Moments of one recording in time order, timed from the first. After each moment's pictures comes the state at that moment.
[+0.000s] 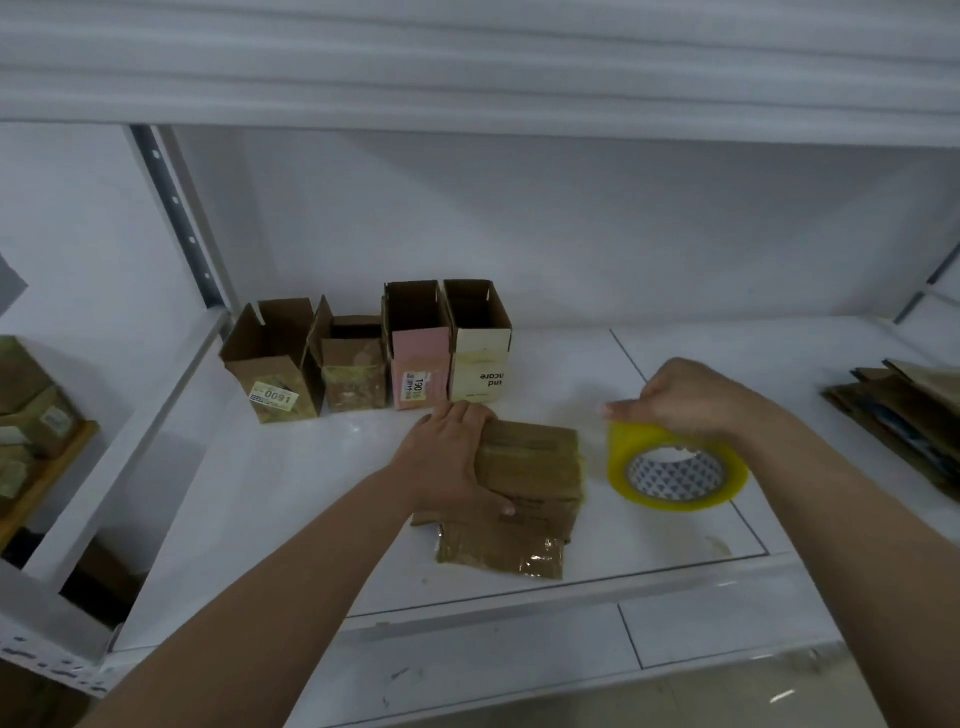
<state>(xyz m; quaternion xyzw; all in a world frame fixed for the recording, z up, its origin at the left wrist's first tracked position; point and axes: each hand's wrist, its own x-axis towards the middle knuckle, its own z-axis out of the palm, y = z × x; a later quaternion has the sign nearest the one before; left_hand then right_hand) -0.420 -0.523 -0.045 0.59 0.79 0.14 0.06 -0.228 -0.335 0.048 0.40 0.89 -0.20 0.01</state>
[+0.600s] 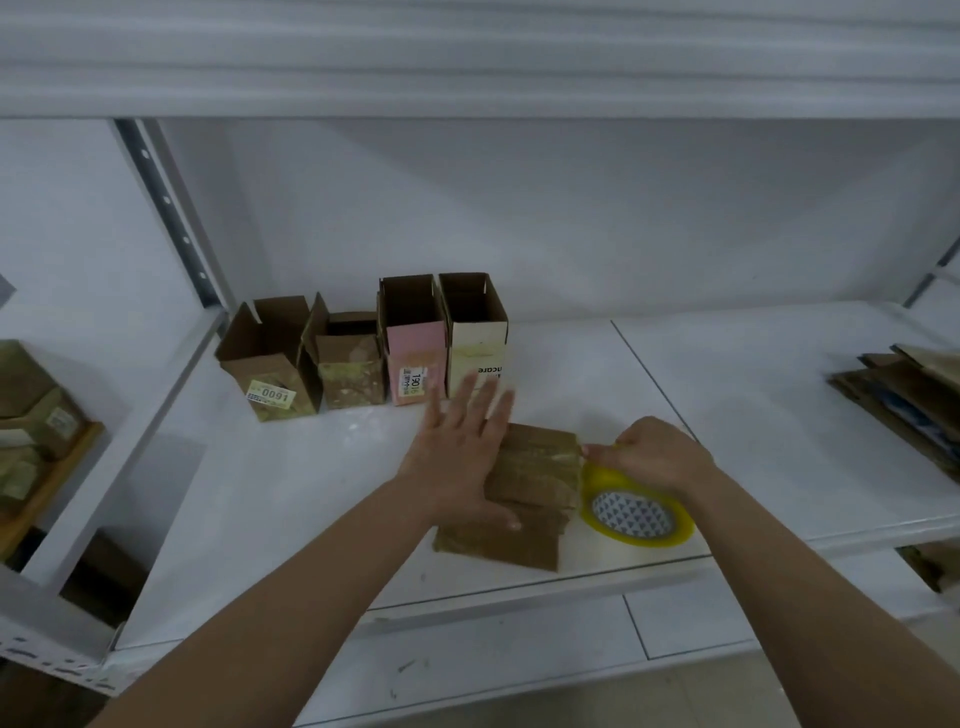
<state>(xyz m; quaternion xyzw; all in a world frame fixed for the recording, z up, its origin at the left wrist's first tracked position) -0.396 -0.519 -0.045 0.62 0.78 -0.05 -0.05 -0.227 -0.346 -0.031 0.45 0.86 -0.23 0.02</state>
